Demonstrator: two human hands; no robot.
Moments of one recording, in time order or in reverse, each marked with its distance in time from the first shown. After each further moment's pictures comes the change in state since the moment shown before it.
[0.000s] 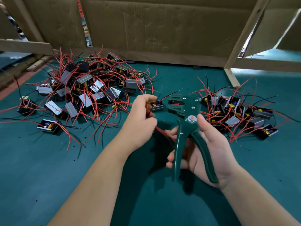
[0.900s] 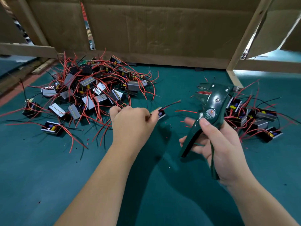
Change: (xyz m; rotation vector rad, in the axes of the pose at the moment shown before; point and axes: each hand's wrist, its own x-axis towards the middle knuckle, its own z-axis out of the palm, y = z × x) left_hand 0.003 -0.011 -0.002 1.022 0.400 0.093; right_hand -0.004 -0.002 -0.015 -0.349 0.240 -0.537
